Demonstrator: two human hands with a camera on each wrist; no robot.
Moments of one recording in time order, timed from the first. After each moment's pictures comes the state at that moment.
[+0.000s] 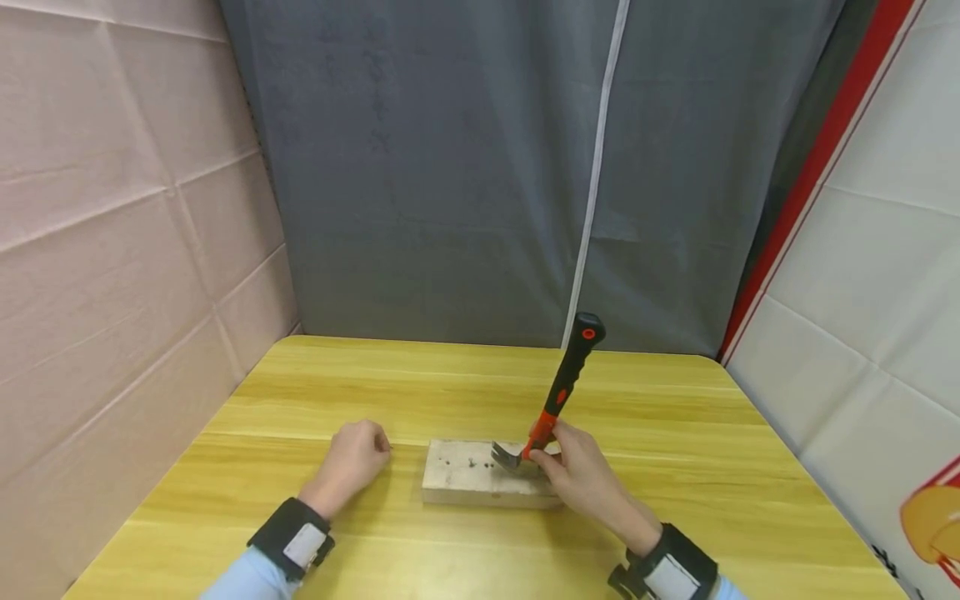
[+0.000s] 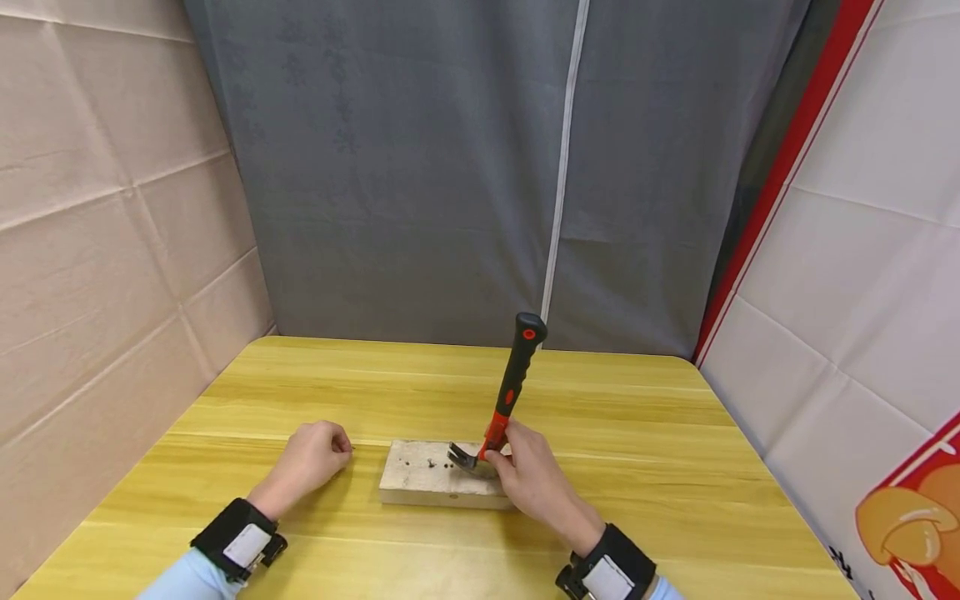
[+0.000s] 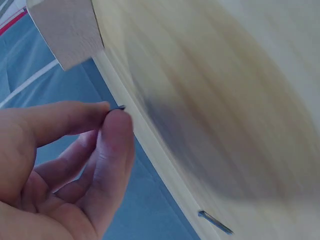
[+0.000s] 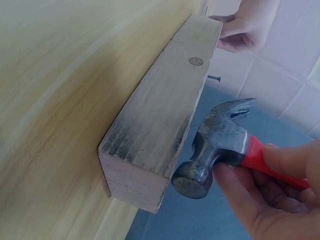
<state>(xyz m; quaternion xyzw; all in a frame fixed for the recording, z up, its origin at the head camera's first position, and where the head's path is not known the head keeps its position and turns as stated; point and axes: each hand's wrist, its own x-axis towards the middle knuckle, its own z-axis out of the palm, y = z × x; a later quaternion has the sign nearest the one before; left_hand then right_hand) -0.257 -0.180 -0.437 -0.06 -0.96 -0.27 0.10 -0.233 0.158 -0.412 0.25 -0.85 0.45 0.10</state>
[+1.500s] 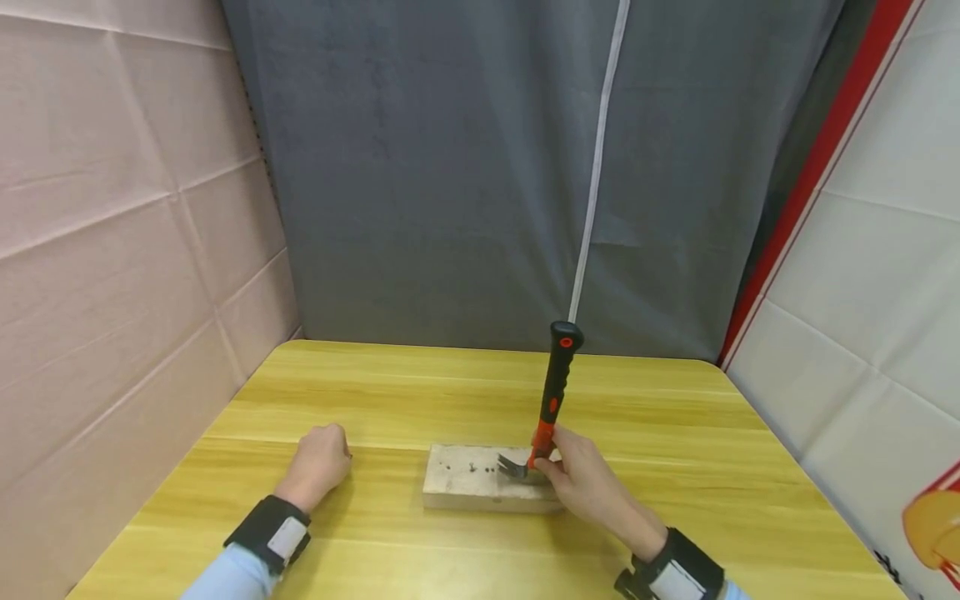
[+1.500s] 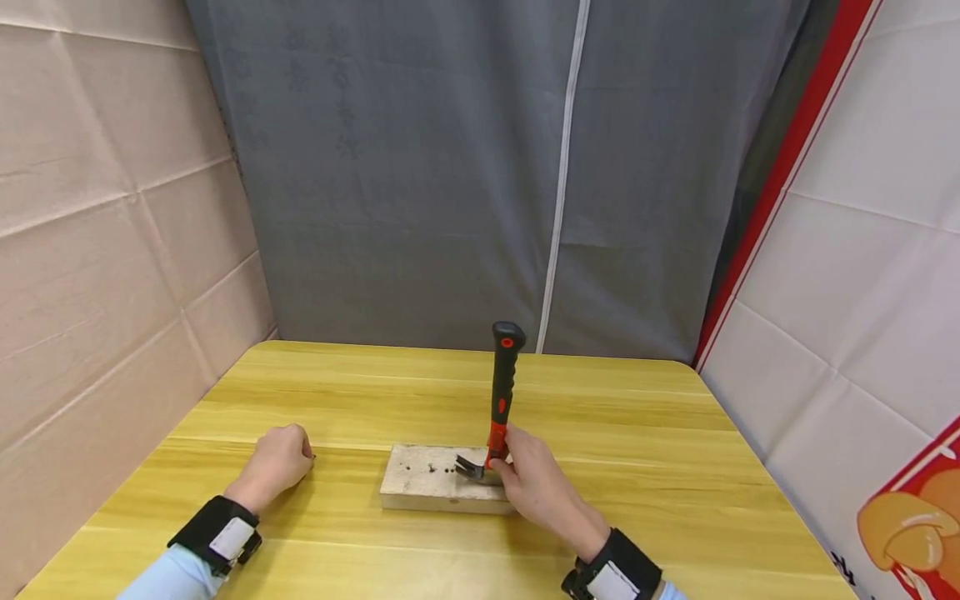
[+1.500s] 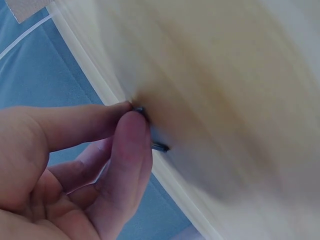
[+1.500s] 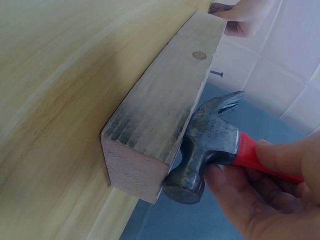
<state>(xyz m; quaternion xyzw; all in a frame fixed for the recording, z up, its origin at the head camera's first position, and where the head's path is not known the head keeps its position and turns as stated) -0.265 -0.228 -0.448 -0.02 -0.98 -0.20 0.09 -0.234 0.164 -0.413 0.29 -0.87 0.39 0.10</state>
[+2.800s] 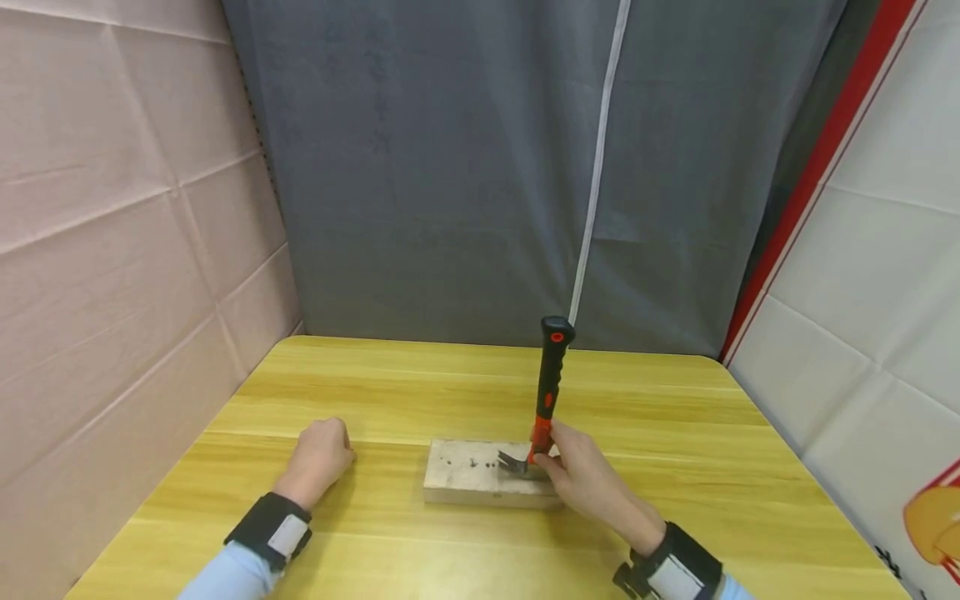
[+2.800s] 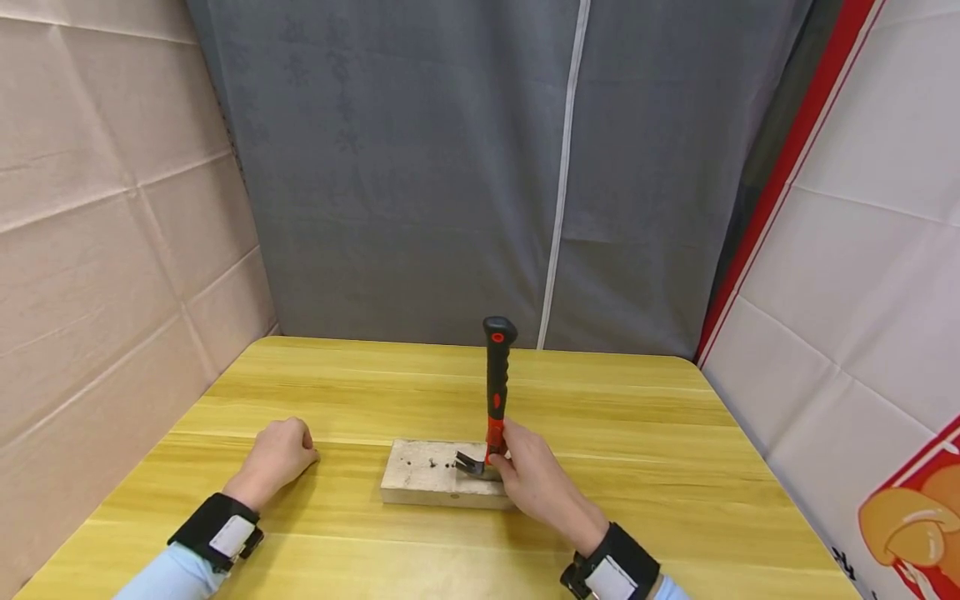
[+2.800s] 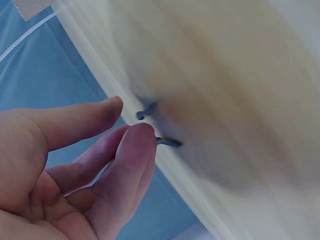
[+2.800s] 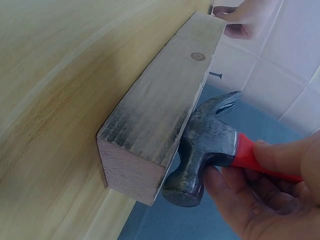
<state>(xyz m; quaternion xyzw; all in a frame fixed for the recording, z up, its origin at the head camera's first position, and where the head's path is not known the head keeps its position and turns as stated) -0.262 -0.228 -0.441 -0.03 -0.97 -0.21 0.10 -0.235 0.160 -0.408 0.29 -0.87 0.40 0.08</state>
